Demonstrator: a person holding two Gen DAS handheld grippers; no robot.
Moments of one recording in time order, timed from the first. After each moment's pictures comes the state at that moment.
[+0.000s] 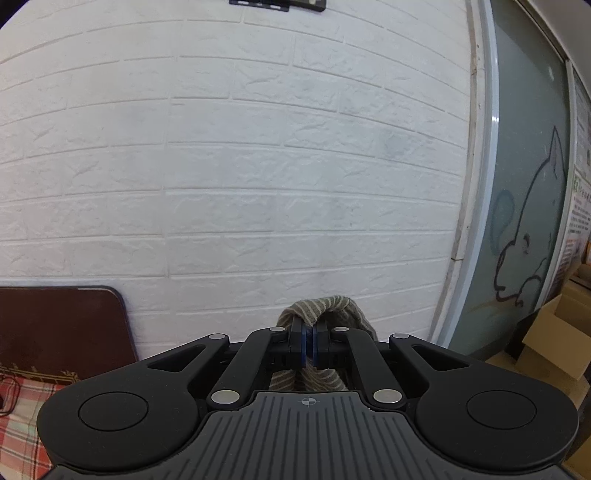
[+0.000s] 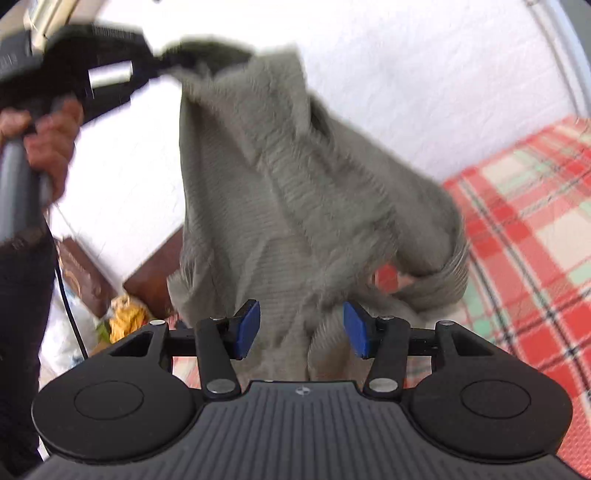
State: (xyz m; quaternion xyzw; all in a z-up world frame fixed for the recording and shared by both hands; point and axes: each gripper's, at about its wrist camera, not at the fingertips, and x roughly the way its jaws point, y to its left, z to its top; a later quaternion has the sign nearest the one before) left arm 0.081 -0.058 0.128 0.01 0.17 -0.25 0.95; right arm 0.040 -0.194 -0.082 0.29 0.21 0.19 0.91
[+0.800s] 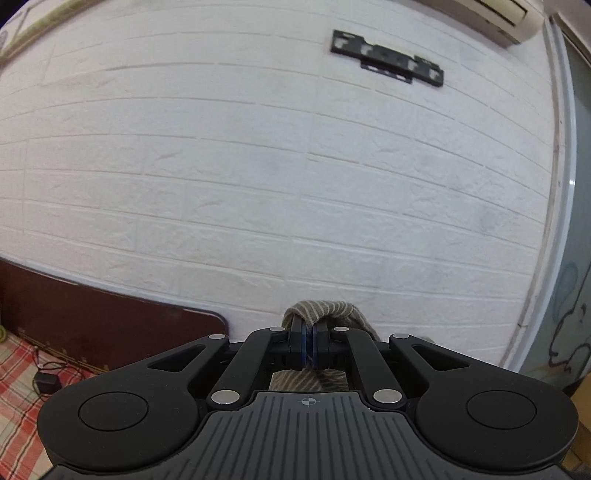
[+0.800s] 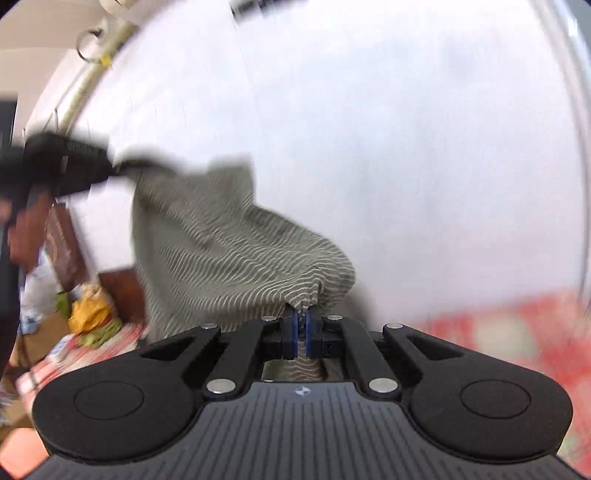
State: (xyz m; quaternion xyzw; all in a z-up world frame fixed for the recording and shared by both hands) left arm 0.065 0.058 0.177 -0.07 0.12 -0.13 0.98; right arm 0.054 -0.206 0.065 0.10 0.11 0.18 0.97
